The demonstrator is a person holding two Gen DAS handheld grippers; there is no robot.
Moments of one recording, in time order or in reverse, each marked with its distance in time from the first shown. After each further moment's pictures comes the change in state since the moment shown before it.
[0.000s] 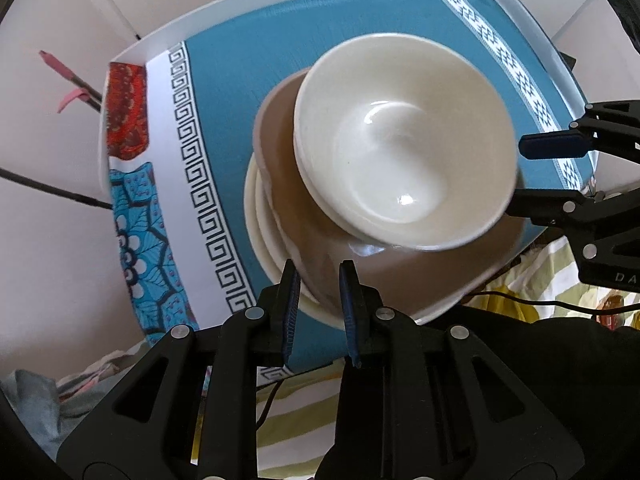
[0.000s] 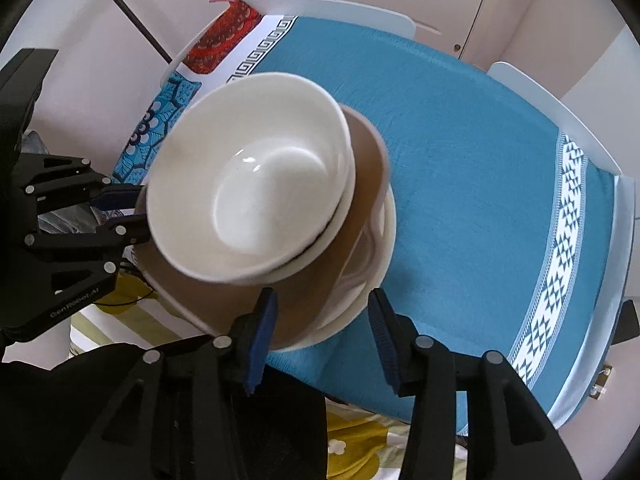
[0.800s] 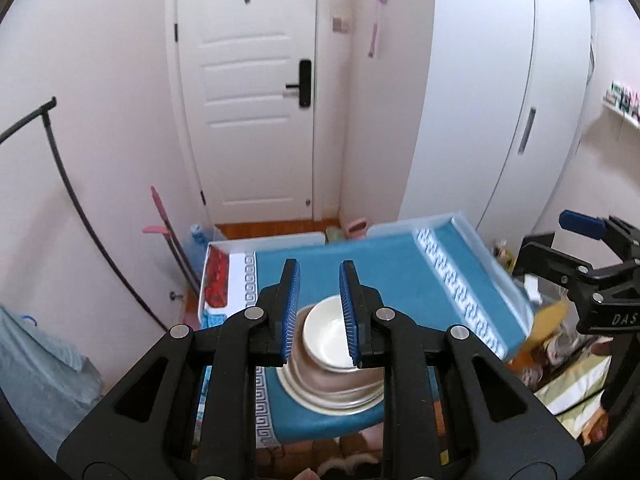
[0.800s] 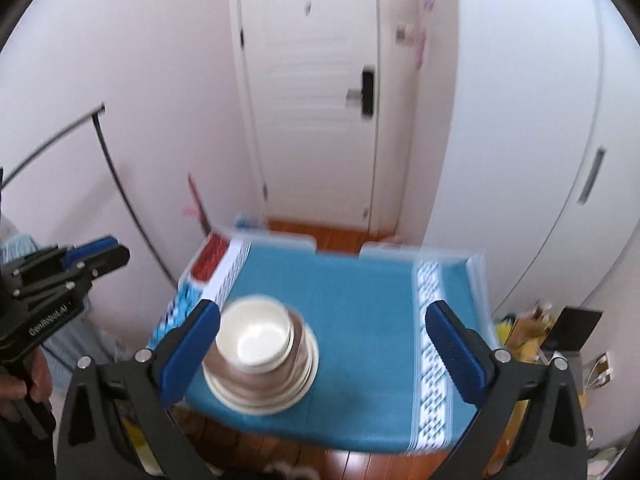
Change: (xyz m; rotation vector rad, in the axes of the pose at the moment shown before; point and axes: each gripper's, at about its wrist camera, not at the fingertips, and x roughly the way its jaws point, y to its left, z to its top) left arm -0.244 -0.033 -0.061 -0.182 -0.777 0.068; right arm -0.239 0.019 -0.095 0.210 -0.762 -0.227
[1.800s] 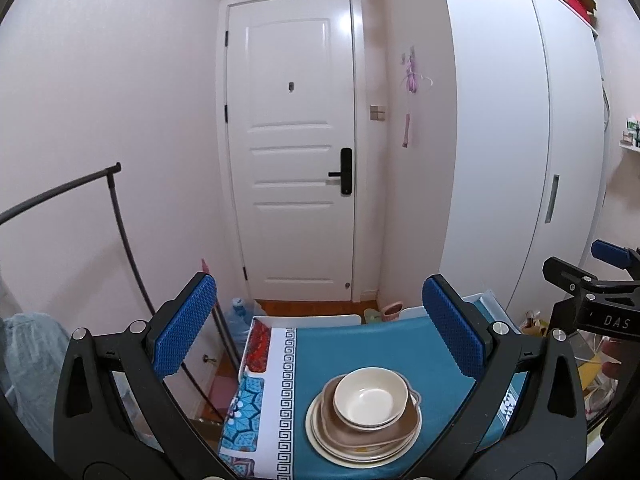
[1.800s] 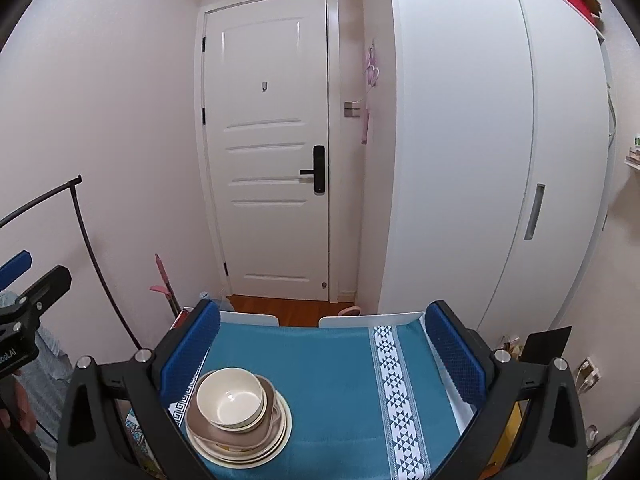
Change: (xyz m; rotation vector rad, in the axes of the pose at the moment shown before) left arm -0.082 -0.018 0.004 -0.017 -0.313 0.169; right arm -0.044 -0.005 0.011 0.060 -0.234 -0.158
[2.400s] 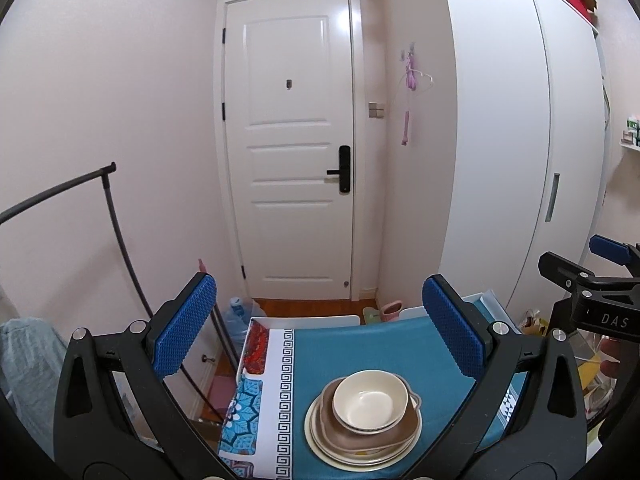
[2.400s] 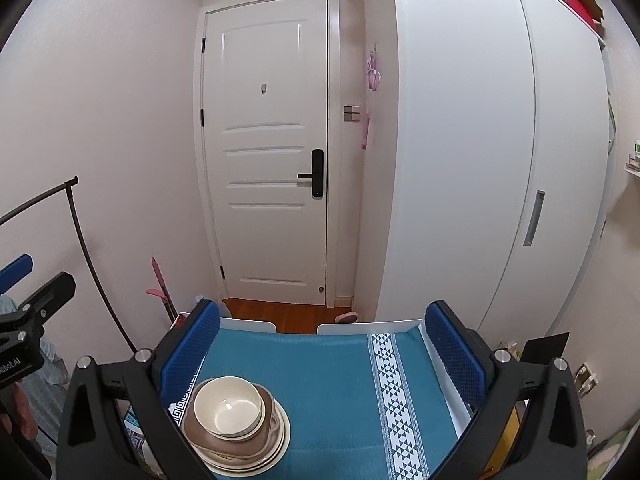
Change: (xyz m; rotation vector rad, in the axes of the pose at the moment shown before) left arm 0.014 -0.002 -0.001 0.003 0.006 -0.005; right arm 0.007 0.003 0.007 -0.007 -0.005 -0.004
